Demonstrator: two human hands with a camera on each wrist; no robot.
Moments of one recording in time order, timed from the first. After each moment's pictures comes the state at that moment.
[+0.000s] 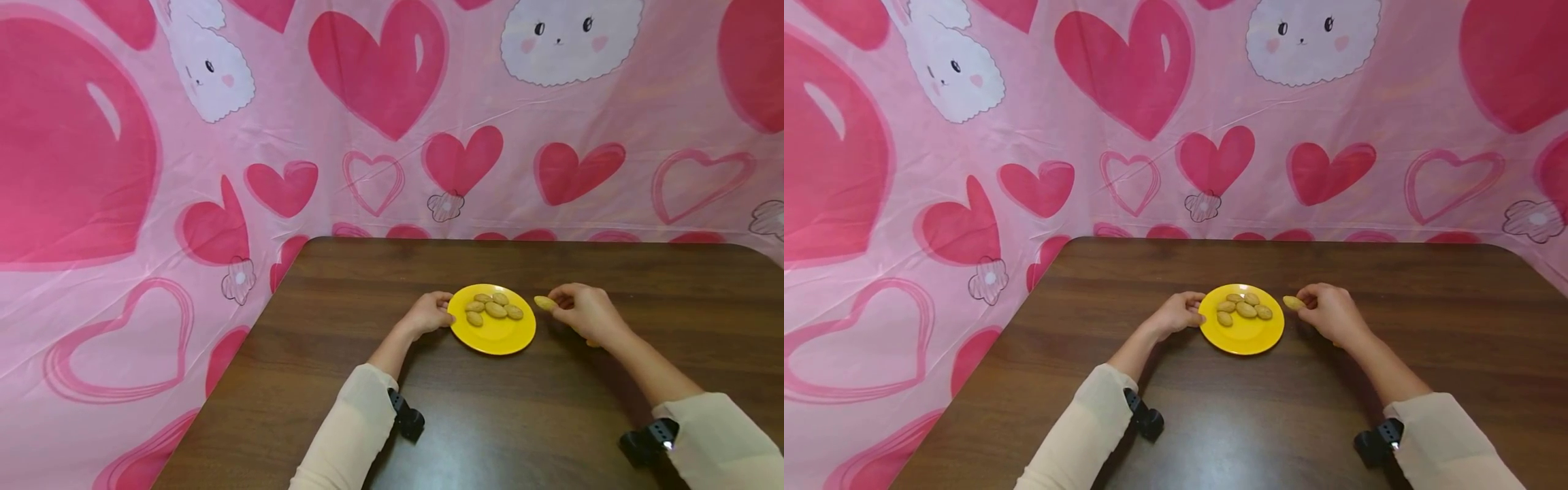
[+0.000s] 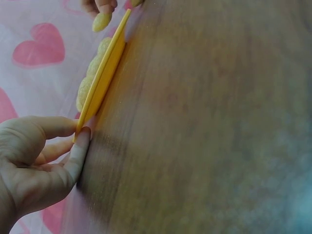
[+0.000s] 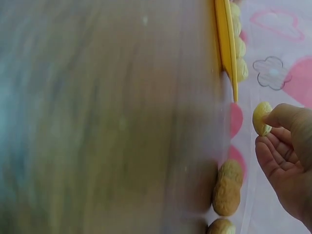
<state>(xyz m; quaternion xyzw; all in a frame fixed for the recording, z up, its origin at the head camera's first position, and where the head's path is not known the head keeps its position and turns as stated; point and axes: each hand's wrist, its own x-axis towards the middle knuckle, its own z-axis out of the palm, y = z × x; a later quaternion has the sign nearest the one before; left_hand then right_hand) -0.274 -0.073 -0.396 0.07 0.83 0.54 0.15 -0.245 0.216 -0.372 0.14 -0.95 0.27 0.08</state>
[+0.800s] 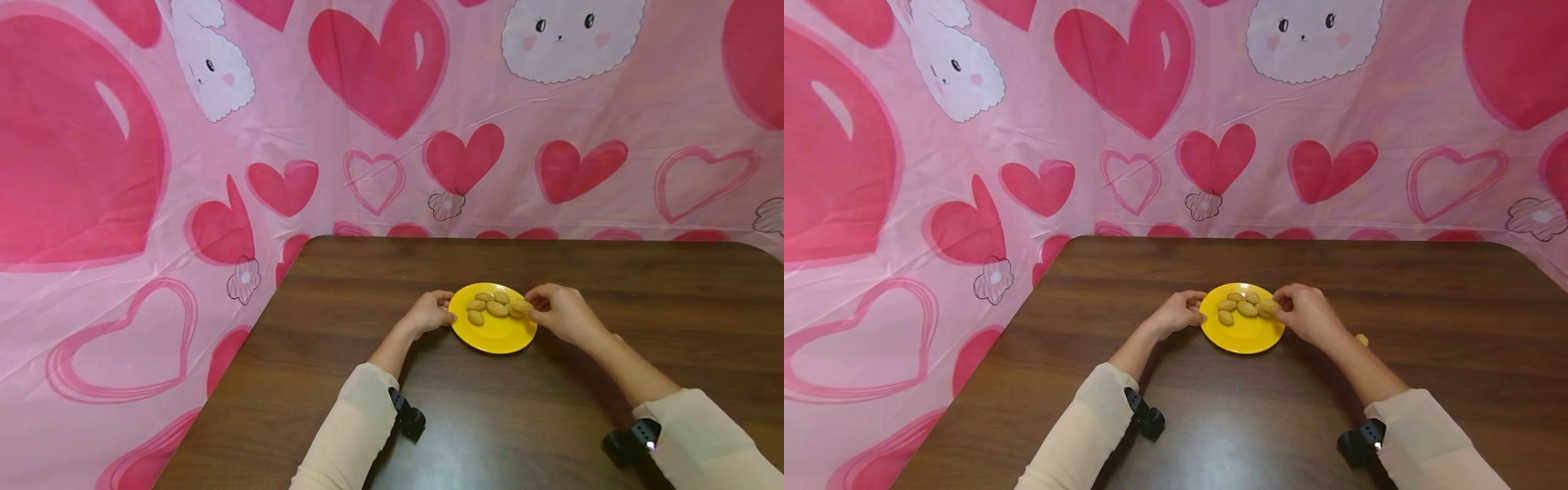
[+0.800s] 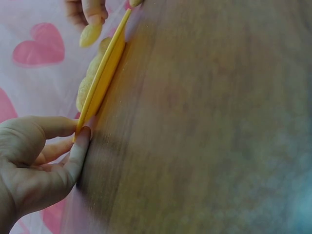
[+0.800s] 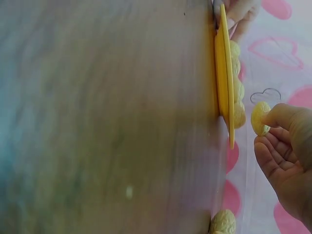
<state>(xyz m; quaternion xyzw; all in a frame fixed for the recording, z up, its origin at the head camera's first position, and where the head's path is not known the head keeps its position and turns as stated) -0.275 -0.072 -0.398 0.07 0.81 0.56 0.15 -0.246 0.182 -0.376 0.22 -0.93 0.28 0.11</state>
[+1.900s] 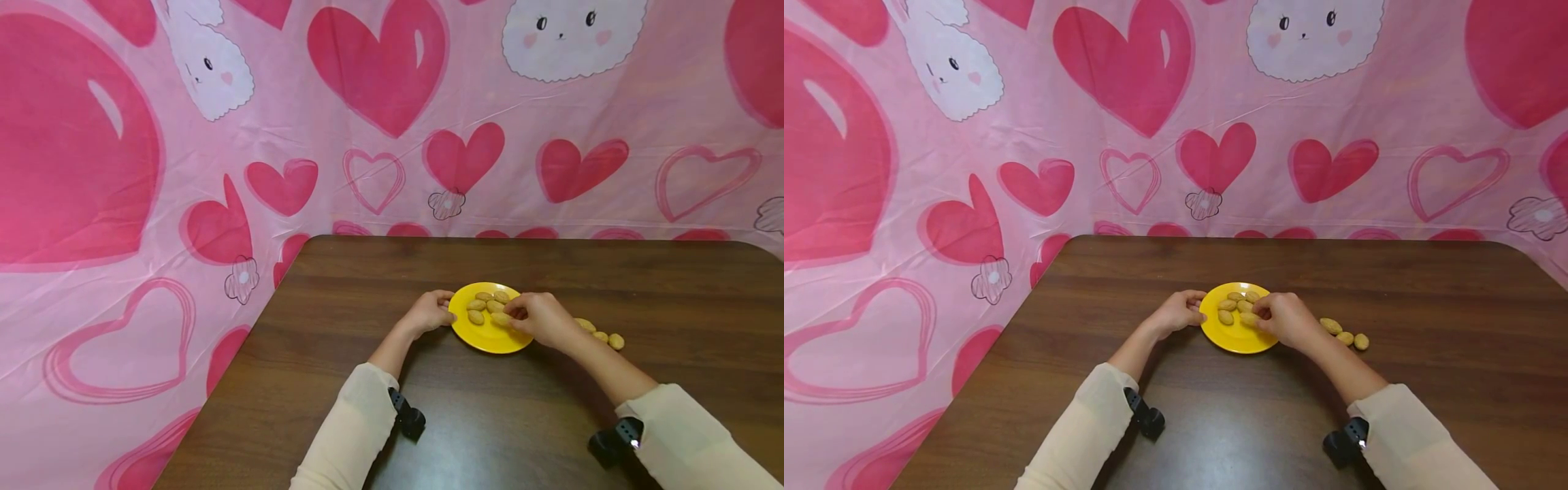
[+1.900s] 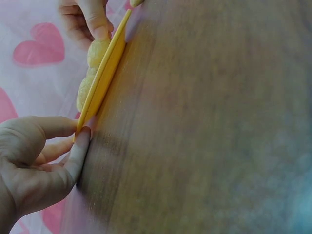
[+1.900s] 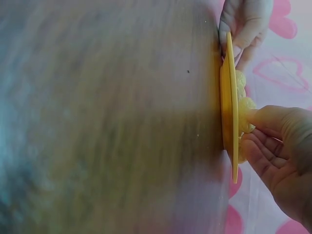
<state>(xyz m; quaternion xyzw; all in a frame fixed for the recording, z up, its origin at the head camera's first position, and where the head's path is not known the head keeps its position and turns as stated) -0.276 -0.073 -0.397 0.07 0.83 0.54 0.15 -0.248 0.155 -0.379 0.26 -0.93 0.26 0.05</state>
